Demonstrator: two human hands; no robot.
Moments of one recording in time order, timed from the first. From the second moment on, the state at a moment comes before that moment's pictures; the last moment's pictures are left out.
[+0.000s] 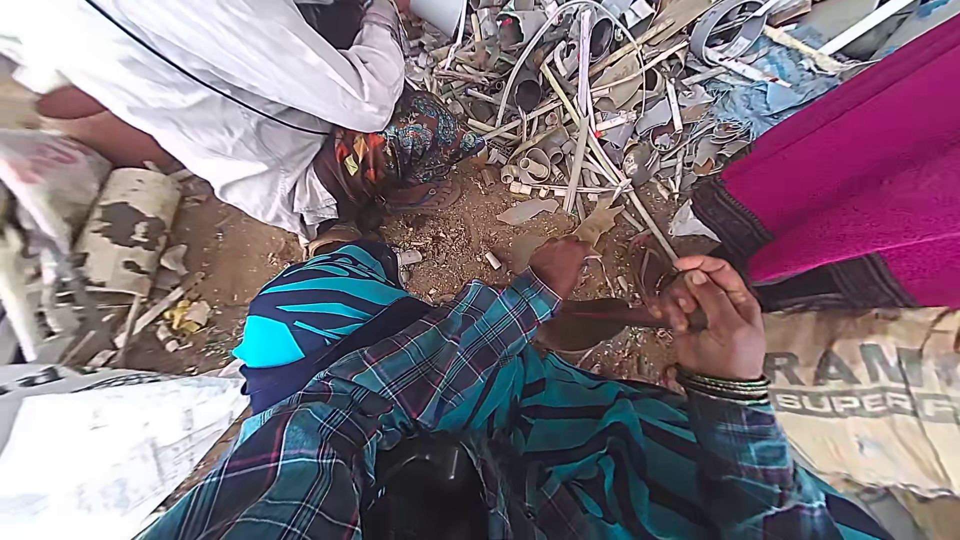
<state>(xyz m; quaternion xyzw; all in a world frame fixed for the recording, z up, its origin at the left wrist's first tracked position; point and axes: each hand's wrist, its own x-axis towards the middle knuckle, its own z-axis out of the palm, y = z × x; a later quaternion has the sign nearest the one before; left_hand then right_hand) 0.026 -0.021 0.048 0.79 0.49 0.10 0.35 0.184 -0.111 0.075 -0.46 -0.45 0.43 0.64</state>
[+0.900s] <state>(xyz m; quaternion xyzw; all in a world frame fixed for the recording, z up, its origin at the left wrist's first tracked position) 0.033 -0.001 0.026 0.77 0.45 0.09 0.45 0.189 -0.114 0.100 -0.42 -0.59 0.50 0.47</state>
